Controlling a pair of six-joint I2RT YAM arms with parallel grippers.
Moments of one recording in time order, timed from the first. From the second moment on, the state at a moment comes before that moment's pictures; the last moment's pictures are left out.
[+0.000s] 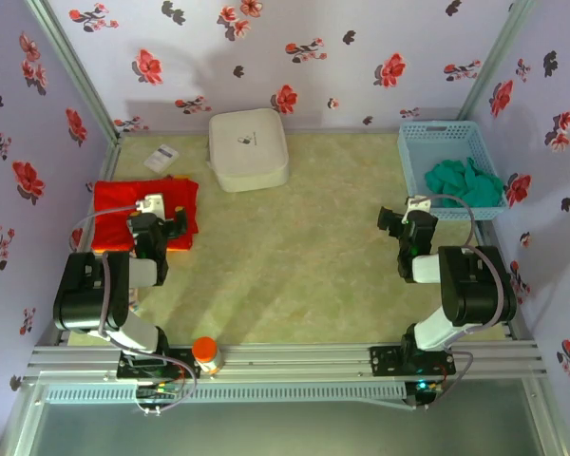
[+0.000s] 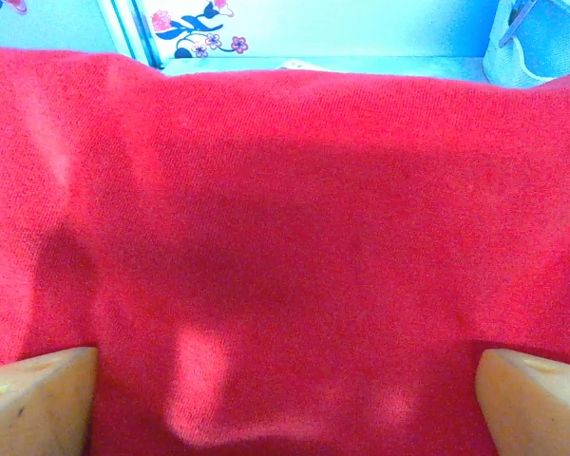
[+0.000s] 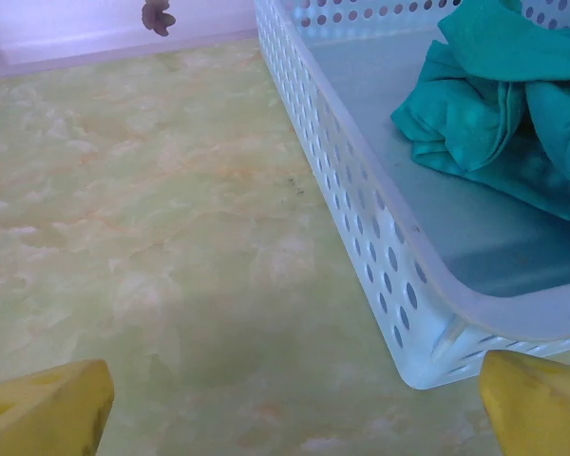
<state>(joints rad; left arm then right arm) -0.01 1.55 0.37 0.82 -0.16 0.01 0.02 1.56 0.38 0.78 0.15 0.12</state>
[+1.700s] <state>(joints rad) -0.13 1.22 0.84 -0.21 -0.26 -0.31 0.00 1.66 1.39 -0.58 0.38 0.51</state>
